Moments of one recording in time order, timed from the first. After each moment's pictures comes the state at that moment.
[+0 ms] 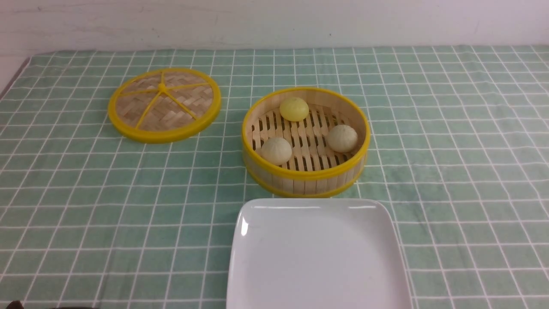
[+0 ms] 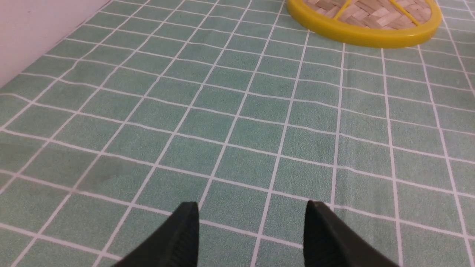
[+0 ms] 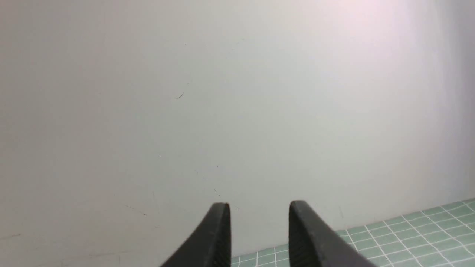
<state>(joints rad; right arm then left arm) -0.01 -0.01 -0.60 -0.01 0.42 0.35 0.13 -0.01 0.02 0.08 0.38 -0.17</state>
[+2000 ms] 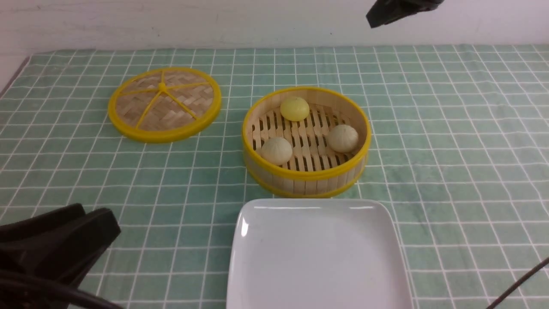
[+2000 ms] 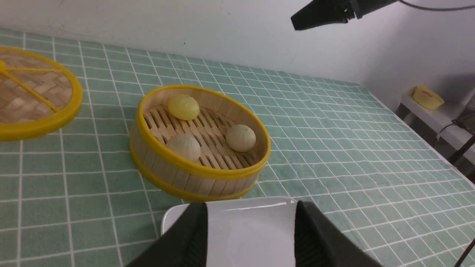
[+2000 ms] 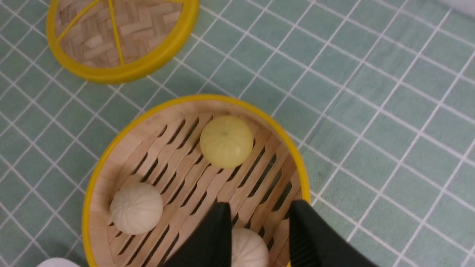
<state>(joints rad) 0.18 2.17 -2.47 0.48 1.26 -0.36 0.13 0.35 -0.49 -1.04 0.77 0.64</state>
